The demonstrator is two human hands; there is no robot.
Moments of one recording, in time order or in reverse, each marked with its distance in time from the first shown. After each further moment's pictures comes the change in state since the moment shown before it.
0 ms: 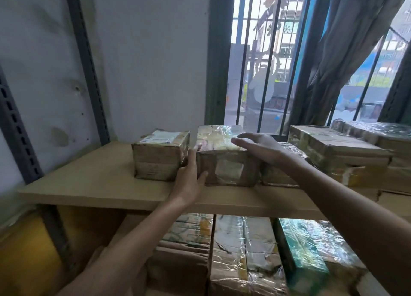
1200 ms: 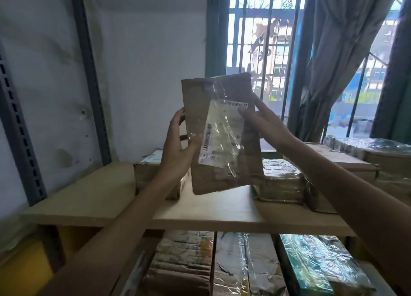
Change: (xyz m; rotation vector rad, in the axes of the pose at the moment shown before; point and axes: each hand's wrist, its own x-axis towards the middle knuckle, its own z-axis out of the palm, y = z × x) left_hand 0.044 0.057 -0.060 -0.412 0.275 0.244; right_hand -0.024 -0.071 -0.059 0.388 0.241 -0.264
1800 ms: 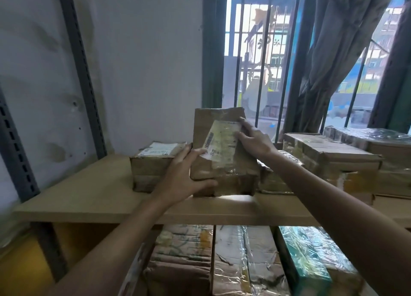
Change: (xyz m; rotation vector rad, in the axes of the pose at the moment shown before) left_hand -0.038 -0.048 -0.010 0.520 -0.385 -0.040; right_hand 0.007 0.062 0.038 -0.180 0.025 0.245
